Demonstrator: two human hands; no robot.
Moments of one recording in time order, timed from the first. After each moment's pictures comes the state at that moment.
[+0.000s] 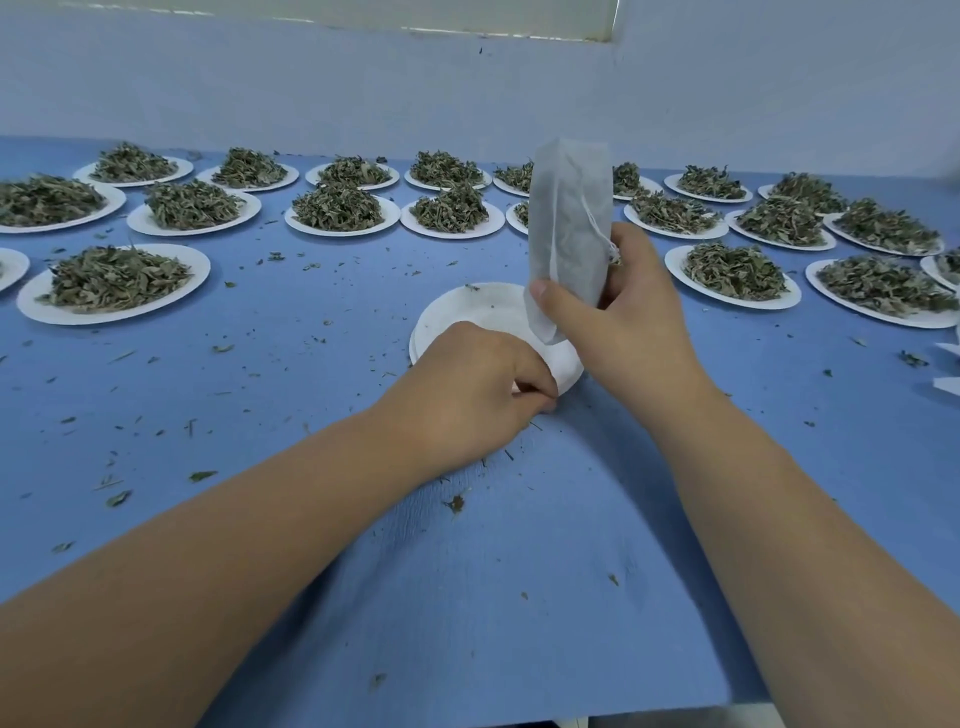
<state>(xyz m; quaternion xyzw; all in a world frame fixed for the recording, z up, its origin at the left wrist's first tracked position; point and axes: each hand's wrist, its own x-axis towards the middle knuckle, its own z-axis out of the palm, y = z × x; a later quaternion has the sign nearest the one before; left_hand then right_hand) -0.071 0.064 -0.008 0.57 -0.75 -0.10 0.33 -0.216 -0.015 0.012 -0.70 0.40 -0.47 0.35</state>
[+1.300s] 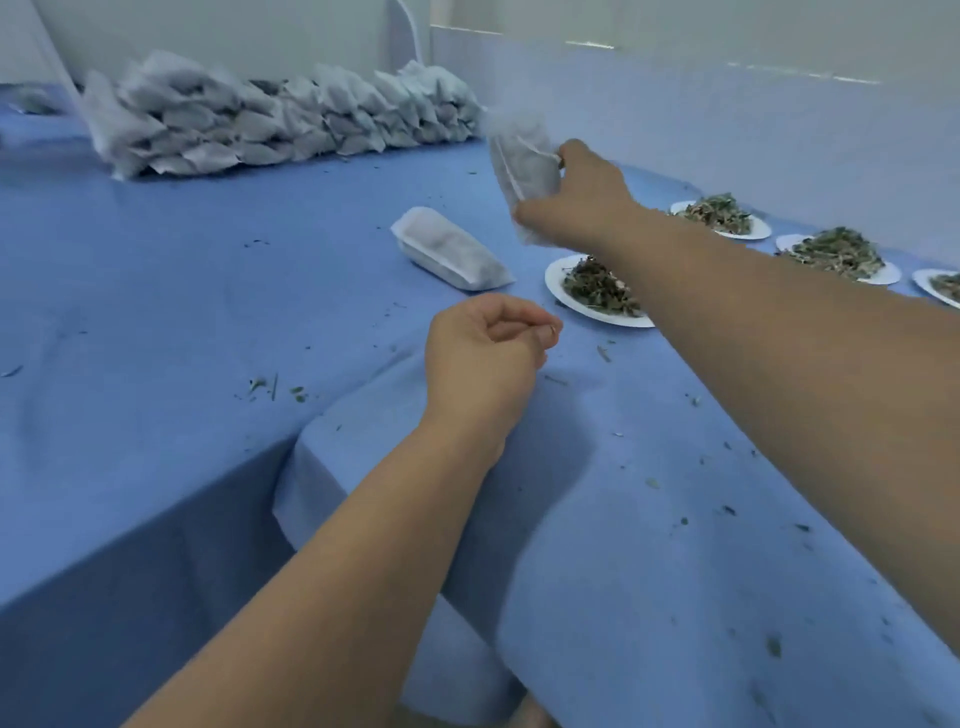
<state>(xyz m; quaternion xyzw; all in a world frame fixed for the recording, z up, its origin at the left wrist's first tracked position) 0.286 0.302 -0.011 0.64 -0.11 -0.07 0.76 0.376 0.148 0.071 -0.93 0.13 -0.20 0.27</state>
